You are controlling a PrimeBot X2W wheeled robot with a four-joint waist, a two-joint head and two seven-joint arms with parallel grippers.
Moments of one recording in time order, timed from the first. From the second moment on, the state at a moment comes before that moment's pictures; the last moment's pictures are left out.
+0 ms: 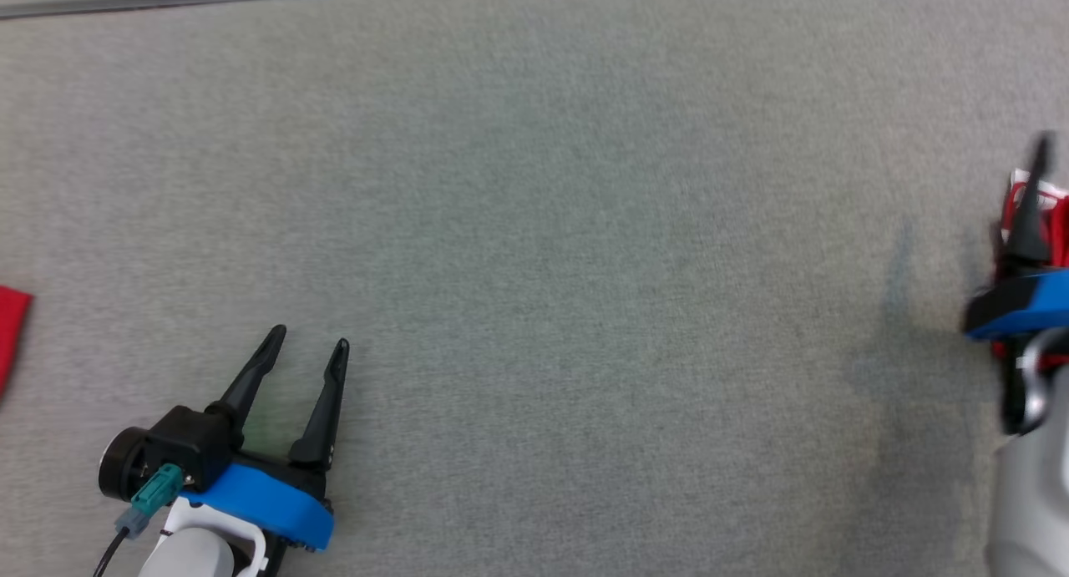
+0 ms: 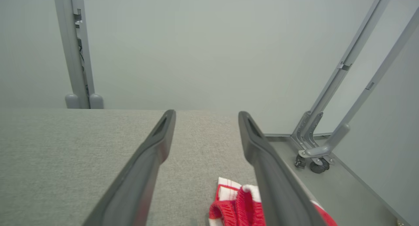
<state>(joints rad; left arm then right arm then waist) -0.19 0.37 -0.36 0.29 -0.42 -0.13 -0.26 -0.54 -0.05 -0.47 0.38 -0.23 0.13 -0.26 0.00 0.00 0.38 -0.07</state>
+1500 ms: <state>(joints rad) -0.12 0.12 -0.03 0.57 -0.22 -0.13 -0.26 -0.24 -0.05 -0.02 0.59 0.10 0.13 -0.26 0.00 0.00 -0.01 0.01</state>
